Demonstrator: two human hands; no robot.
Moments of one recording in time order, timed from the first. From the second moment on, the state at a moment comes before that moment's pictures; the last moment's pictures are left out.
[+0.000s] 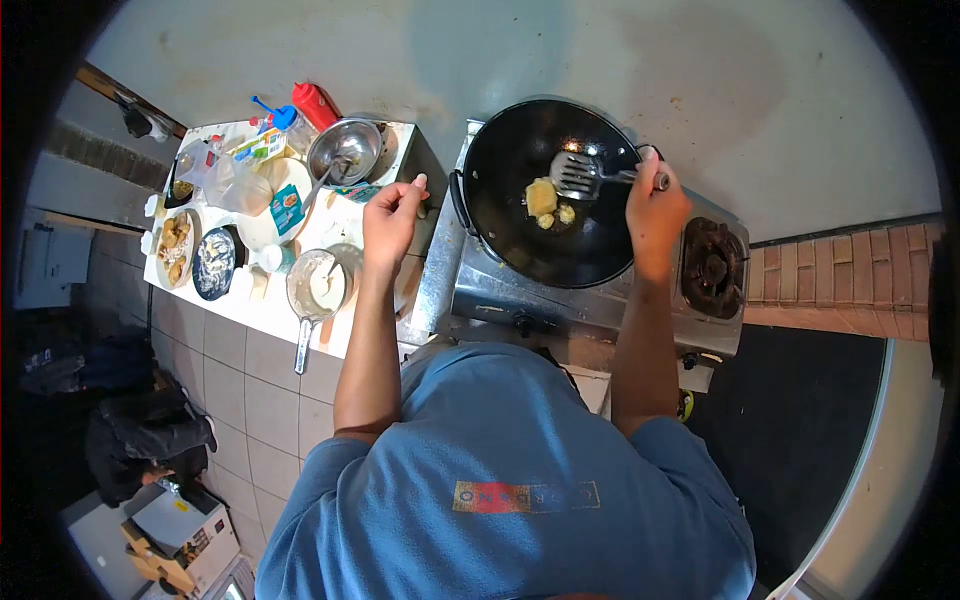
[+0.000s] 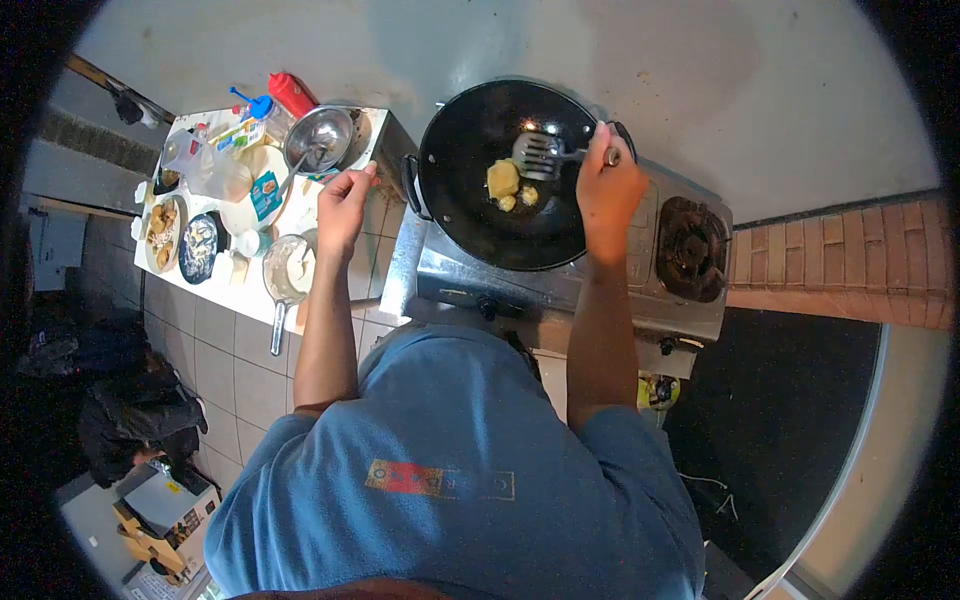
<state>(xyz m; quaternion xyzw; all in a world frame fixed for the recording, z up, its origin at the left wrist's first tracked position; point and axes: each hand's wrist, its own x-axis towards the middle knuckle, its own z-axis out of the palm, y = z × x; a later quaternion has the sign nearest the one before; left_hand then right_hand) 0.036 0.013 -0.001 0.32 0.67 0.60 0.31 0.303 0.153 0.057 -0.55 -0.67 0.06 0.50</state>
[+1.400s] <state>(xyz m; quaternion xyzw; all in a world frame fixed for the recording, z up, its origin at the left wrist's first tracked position) 0.037 0.006 0.006 0.32 0.66 0.61 0.30 0.319 0.183 0.072 -0.53 -0.70 0.05 0.48</state>
